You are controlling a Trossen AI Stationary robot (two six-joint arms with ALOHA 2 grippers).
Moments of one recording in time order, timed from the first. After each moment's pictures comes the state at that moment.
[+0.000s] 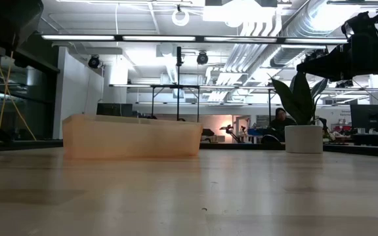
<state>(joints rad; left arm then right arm) -0.73 1.85 1.28 -0.80 0.12 -1.49 -0.11 0.08 0.01 0.09 0.29 -0.14</state>
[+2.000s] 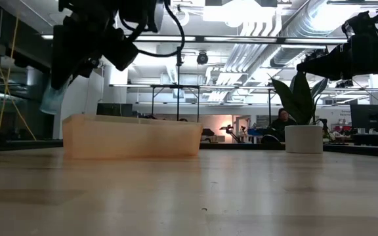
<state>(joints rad) -0.05 1.67 1.28 -1.30 0.30 -0.54 -0.11 0.08 0.01 0.10 0.29 -0.16</state>
